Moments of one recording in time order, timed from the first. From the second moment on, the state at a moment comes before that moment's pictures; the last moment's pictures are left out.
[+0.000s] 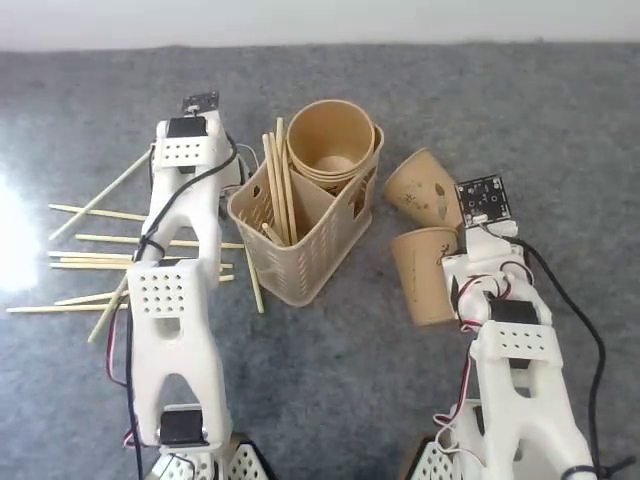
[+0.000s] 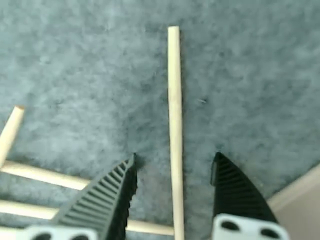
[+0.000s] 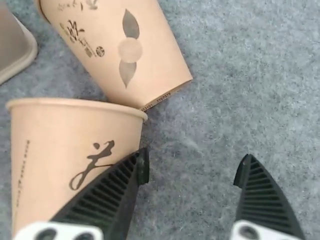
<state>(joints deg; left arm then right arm) -7.3 56.0 -42.8 90.6 18.0 1.0 -41.6 72.0 27.1 15.5</state>
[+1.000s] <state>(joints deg) -6.0 63.1 -58.8 98.9 16.3 0.9 -41.6 72.1 27.1 15.7</state>
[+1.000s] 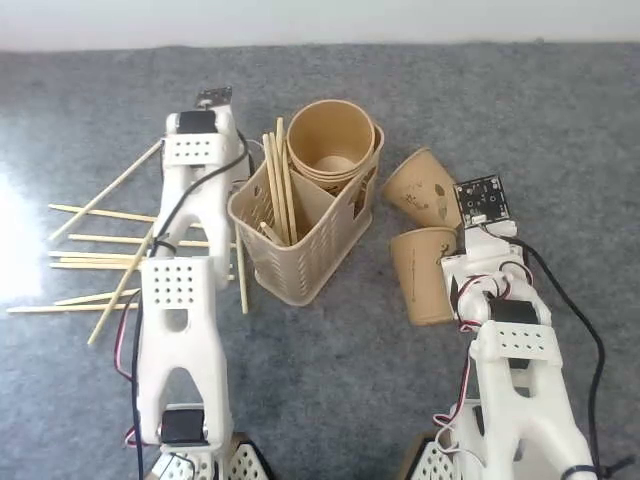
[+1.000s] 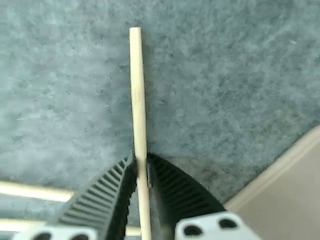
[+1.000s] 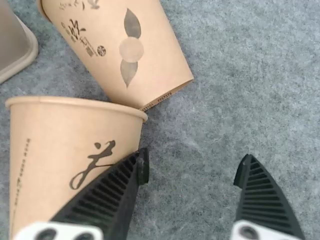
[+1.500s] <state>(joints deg) -8.4 26.4 -58.7 99.2 16.2 0.9 -41.6 72.1 27.1 15.7</state>
